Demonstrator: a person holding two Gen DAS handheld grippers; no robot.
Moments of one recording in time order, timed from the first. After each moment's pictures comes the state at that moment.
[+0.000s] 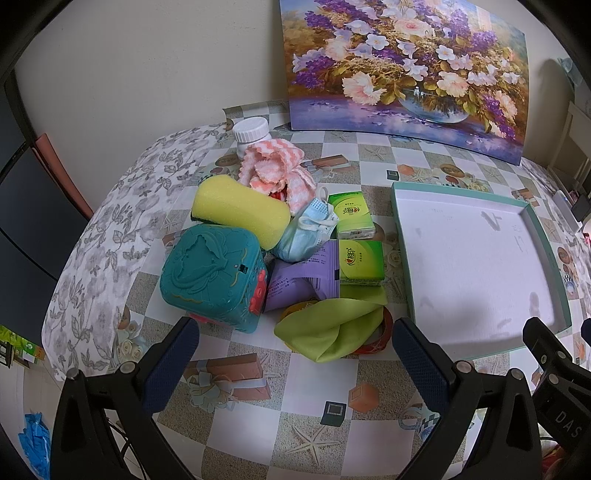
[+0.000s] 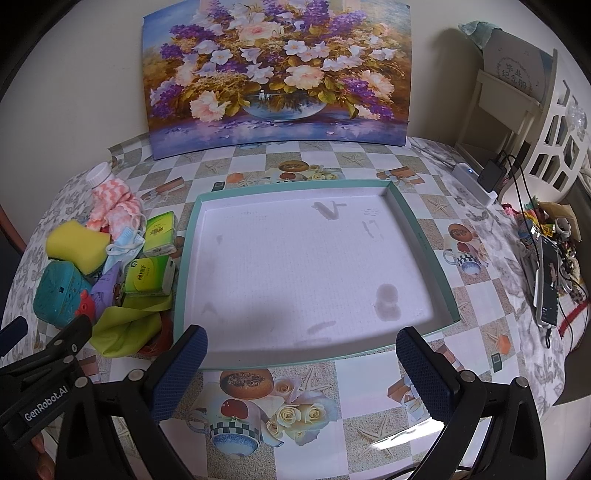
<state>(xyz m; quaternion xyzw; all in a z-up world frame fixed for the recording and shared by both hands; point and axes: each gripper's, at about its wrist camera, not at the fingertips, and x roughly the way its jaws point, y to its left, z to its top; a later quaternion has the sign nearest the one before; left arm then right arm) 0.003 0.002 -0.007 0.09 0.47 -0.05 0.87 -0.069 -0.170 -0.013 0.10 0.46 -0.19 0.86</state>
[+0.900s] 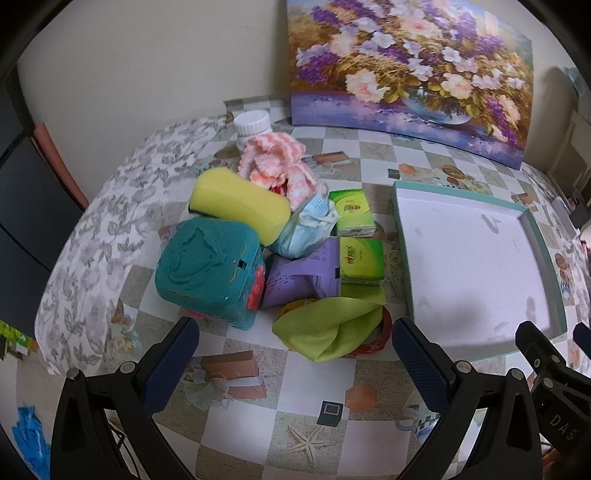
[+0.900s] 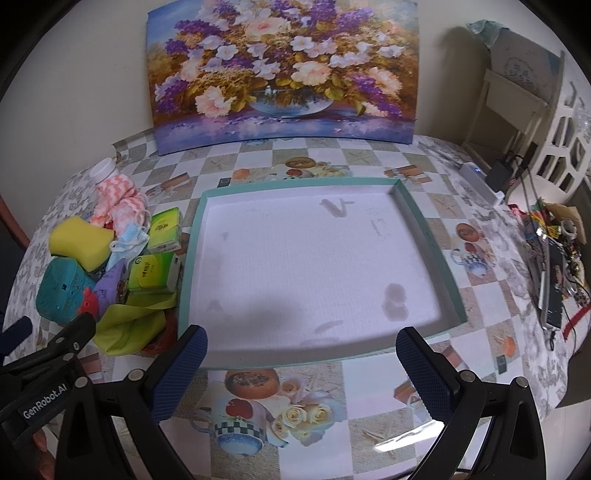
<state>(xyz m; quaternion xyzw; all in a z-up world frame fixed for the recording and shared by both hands) 0.010 0.009 -0.014 0.07 0.49 -0.05 0.87 -0.053 -0.163 -0.021 0.10 0.48 -0.16 0.86</state>
